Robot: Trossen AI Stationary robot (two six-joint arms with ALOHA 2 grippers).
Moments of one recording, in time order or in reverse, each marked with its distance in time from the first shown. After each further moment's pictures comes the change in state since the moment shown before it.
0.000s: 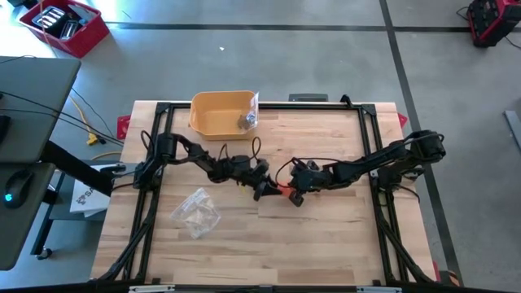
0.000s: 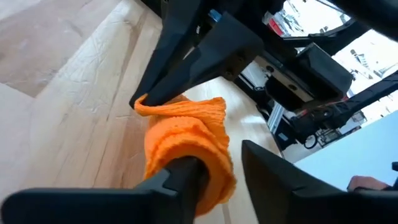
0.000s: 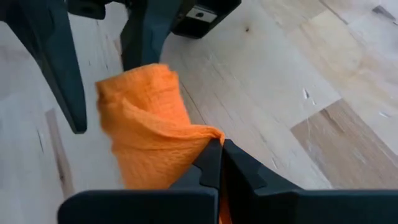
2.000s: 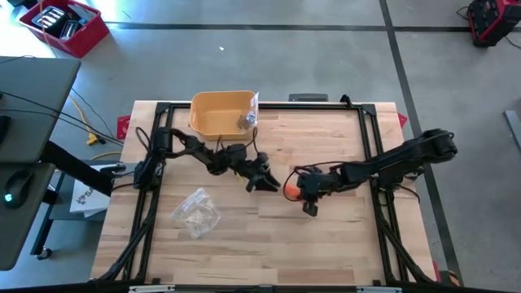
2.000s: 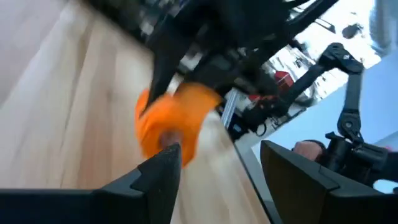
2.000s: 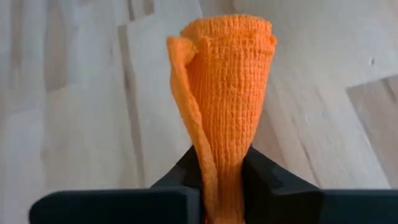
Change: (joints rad) left arm 0.094 -0.055 -0.004 0.064 0.271 -0.046; right arm 0.073 -0.130 0.001 -0.184 -0.182 -0.143
